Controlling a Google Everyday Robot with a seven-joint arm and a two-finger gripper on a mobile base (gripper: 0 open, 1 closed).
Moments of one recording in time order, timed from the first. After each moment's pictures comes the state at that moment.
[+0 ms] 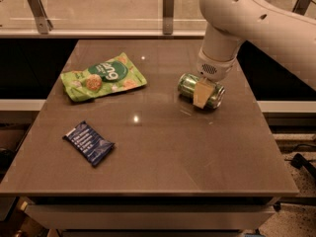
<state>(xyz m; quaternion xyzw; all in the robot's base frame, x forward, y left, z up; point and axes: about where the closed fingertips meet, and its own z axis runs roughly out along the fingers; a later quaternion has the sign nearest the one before) 0.583 -0.143 0.820 -0.48 0.87 -0.01 0.06</state>
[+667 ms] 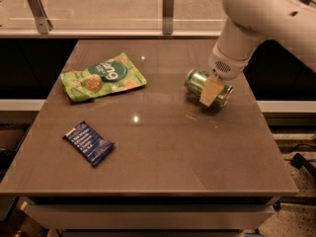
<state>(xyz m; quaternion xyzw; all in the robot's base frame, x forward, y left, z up) 0.579 -0.153 0.835 -0.47 0.88 0.02 0.10</state>
